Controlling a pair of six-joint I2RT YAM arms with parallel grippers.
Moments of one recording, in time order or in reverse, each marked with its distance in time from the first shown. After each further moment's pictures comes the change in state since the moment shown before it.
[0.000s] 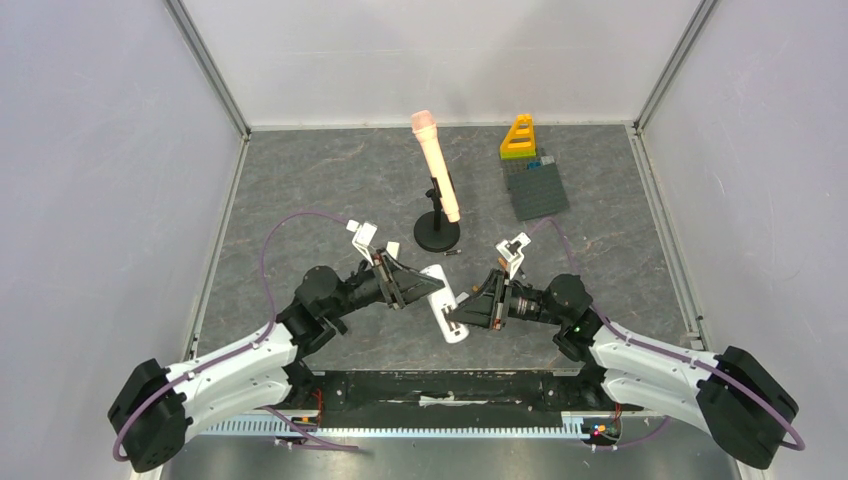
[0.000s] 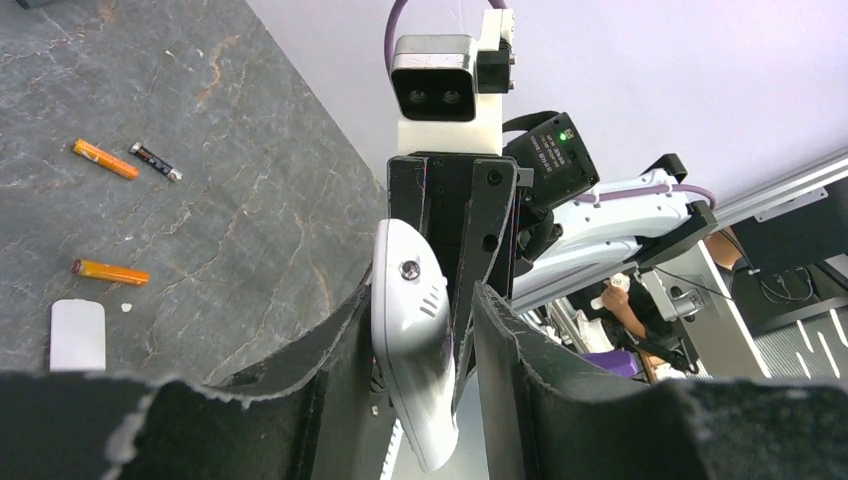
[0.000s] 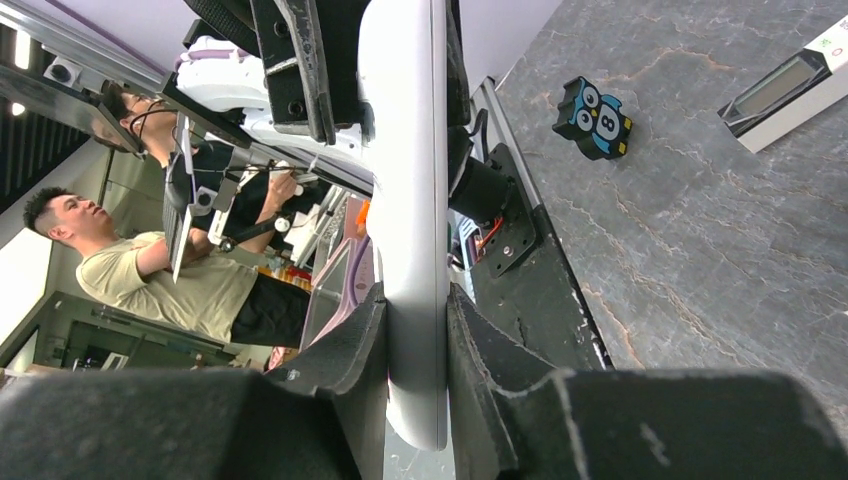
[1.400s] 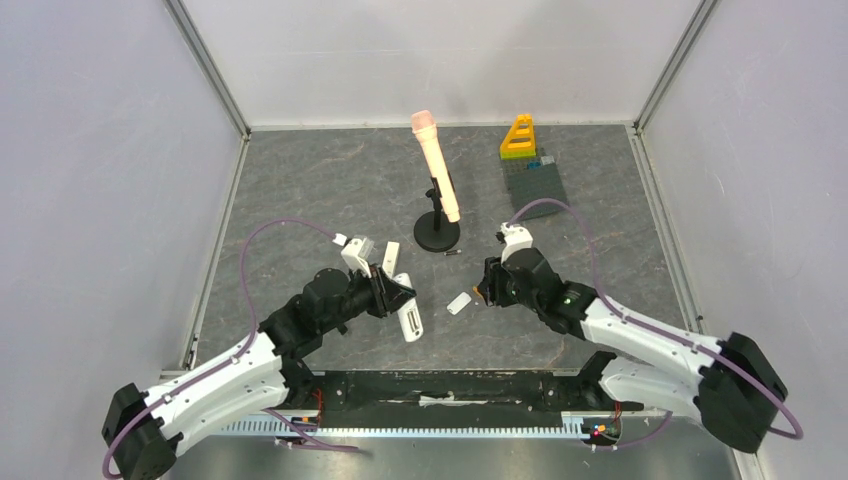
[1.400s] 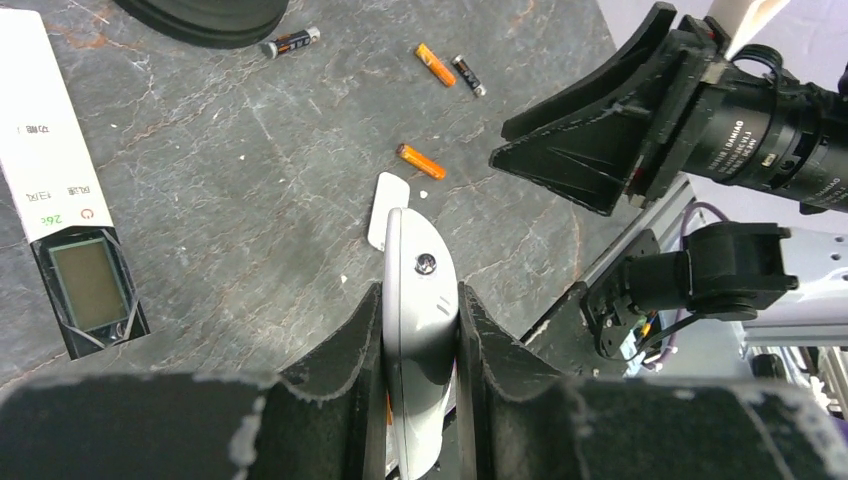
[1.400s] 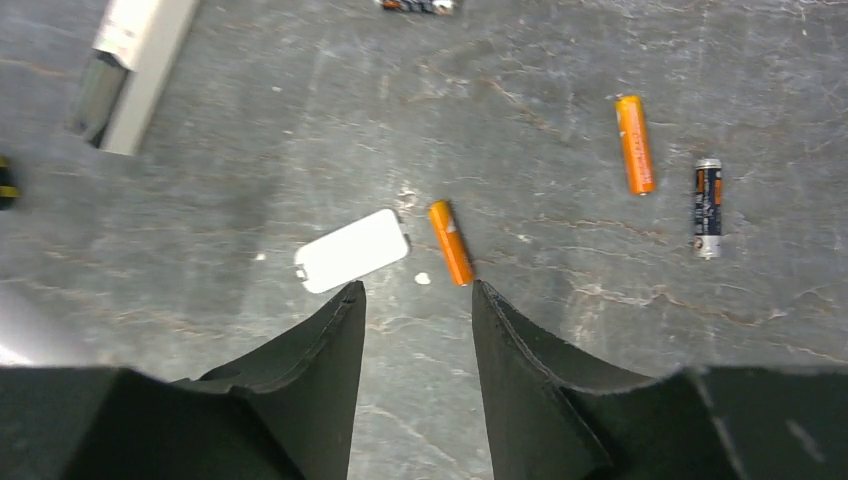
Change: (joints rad) left arm -0.007 -0.179 0.028 -0.636 -0.312 0.270; right arm 0.002 0.056 0.283 -0.944 0.751 -0.512
